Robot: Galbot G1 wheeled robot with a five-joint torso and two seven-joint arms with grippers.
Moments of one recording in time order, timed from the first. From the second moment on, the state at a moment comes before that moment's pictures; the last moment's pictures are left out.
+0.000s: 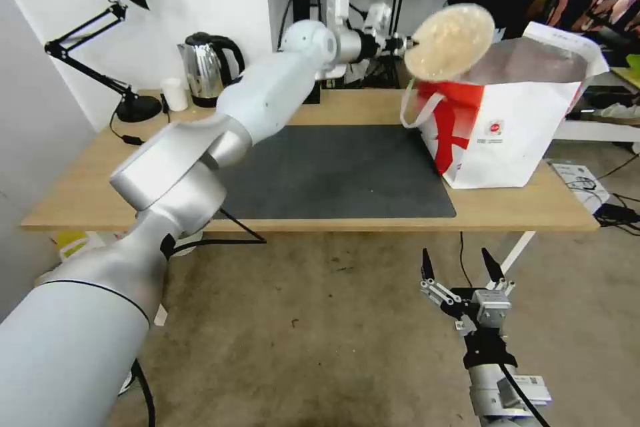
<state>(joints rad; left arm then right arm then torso) -0.37 -1.59 0.40 -0.53 -1.23 0.52 0.40 -1.71 0.83 0.16 2.21 0.17 0.29 0.74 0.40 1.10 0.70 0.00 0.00</state>
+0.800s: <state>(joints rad) -0.35 -1.59 0.39 -0.52 -1.23 0.41 0.40 -1.71 0.83 0.16 2.21 0.17 0.29 0.74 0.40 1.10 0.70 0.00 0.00</state>
